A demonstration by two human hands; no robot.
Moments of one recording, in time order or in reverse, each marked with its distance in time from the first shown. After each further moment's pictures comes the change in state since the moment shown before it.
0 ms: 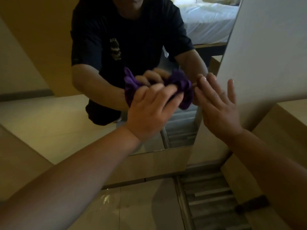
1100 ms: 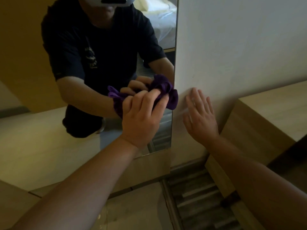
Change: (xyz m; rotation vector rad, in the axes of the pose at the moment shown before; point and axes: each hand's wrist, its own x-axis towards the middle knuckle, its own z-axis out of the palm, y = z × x) left_hand 0.022 0.058 0.035 0.001 -0.015 -0.108; right_hand -0.066 0.027 0.012 0.003 -0.243 0.420
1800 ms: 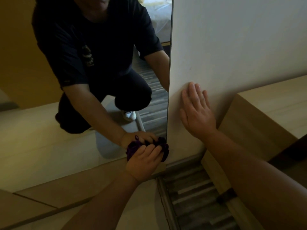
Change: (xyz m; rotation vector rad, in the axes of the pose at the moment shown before) left_hand -0.178 0.053 0.035 -0.219 -0.514 0.312; right_hand -0.002 0.019 0.018 -0.033 0.036 -0.099
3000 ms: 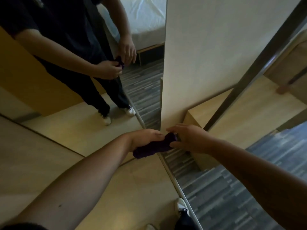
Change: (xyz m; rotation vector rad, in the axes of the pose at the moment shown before) left_hand 0.187 -0.198 -0.545 -1.718 -1.262 -0.684; right_hand 0.255 -0.177 -0.518 0.415 -1.096 0.347
